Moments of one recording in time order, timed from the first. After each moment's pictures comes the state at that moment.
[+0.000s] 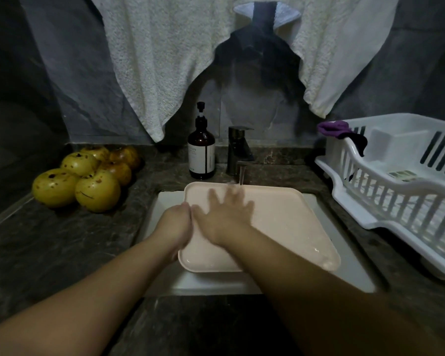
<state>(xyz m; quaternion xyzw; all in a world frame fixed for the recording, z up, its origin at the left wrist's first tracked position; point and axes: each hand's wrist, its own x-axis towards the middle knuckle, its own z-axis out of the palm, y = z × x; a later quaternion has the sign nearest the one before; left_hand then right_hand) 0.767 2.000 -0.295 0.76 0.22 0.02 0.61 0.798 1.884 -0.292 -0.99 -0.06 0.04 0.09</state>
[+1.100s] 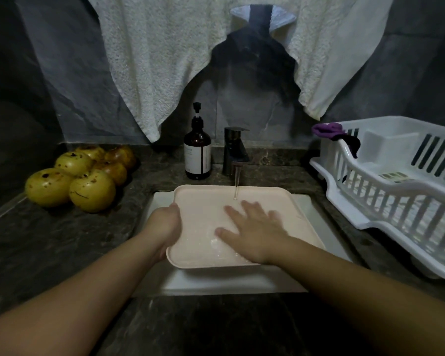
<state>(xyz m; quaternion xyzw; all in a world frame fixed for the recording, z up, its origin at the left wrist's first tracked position) 0.772 2.011 -0.298 0.77 0.25 0.02 0.59 0.777 1.796 -0.300 -0.99 -0.13 0.08 0.06</state>
